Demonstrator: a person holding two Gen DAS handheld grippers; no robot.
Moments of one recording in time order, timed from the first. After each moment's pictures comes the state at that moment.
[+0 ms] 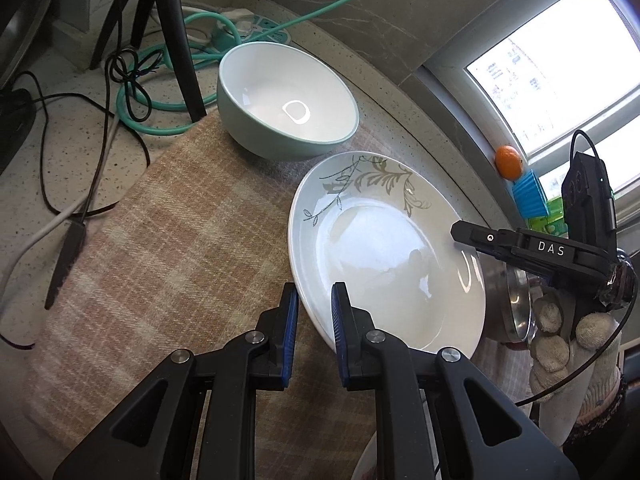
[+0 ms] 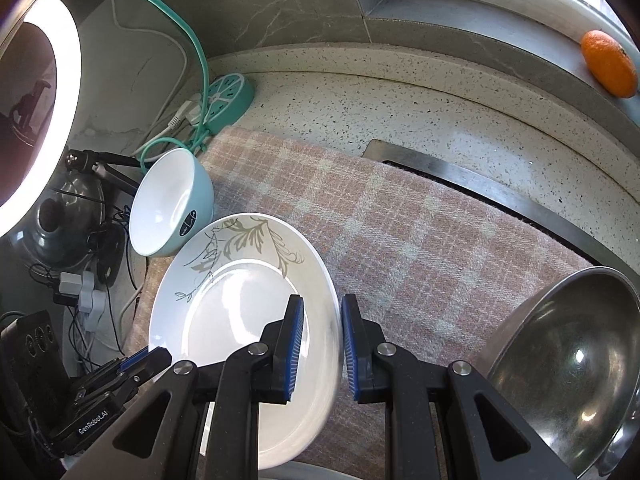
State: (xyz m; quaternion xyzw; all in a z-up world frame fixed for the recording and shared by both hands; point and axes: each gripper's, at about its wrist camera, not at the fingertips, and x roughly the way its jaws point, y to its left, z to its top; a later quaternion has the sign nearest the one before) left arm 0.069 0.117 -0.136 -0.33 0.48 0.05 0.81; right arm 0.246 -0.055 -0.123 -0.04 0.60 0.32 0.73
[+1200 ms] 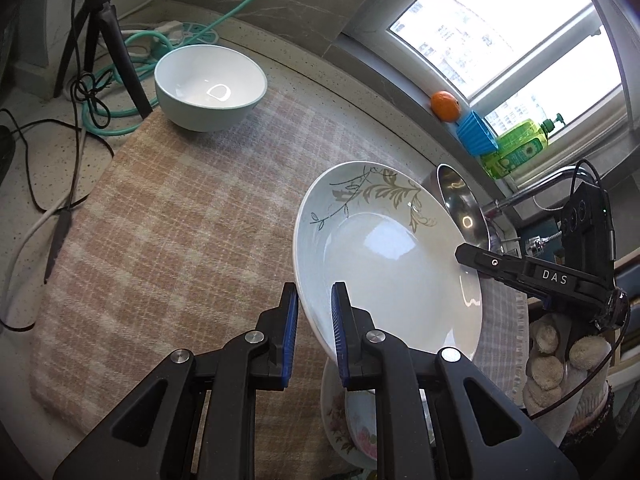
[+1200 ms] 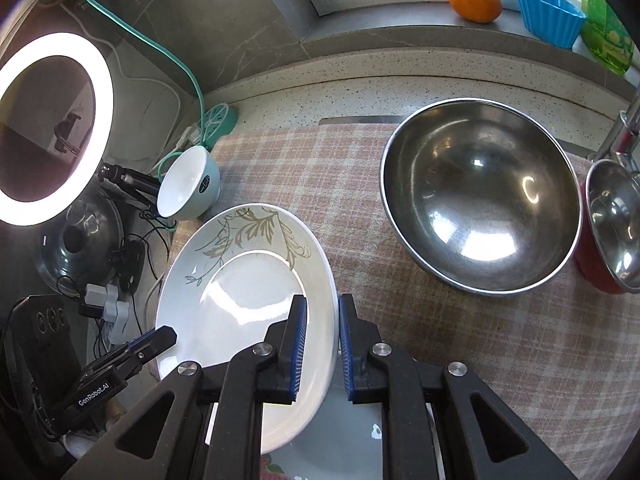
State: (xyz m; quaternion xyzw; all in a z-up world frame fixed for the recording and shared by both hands) left arm 0.040 0.068 -0.102 -0.27 0.49 -0.04 0.83; right arm 0.150 -0.156 -0.092 0.06 0.58 0.26 0.77
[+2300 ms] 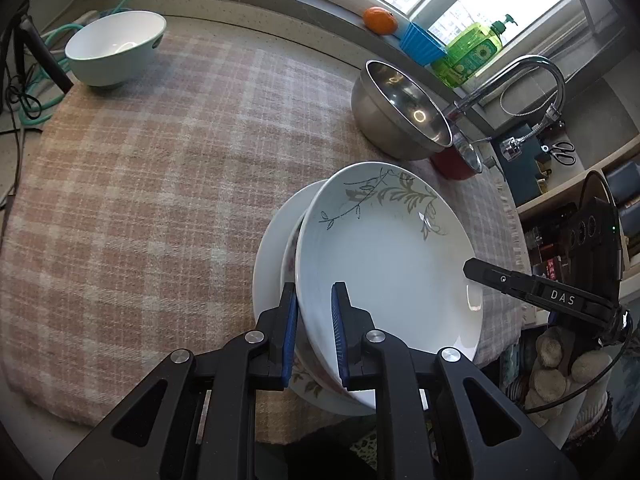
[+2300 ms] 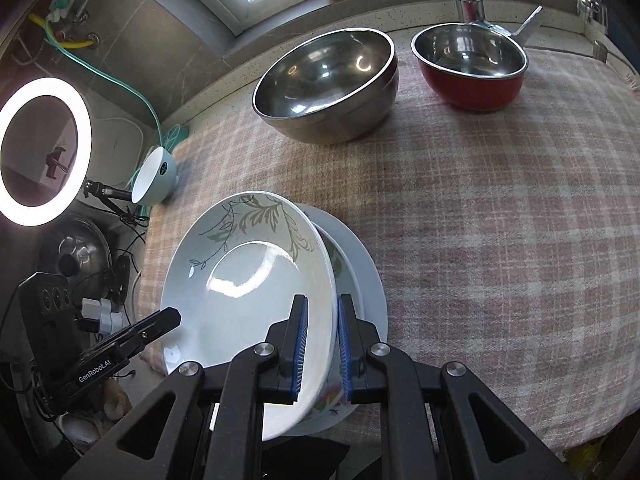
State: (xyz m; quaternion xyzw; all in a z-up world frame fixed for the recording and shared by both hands) left arm 0.018 0.002 -0.119 -0.19 0.54 -0.14 0.81; right arm 0.046 -0.257 -0.122 0.15 0.58 0.17 0.78
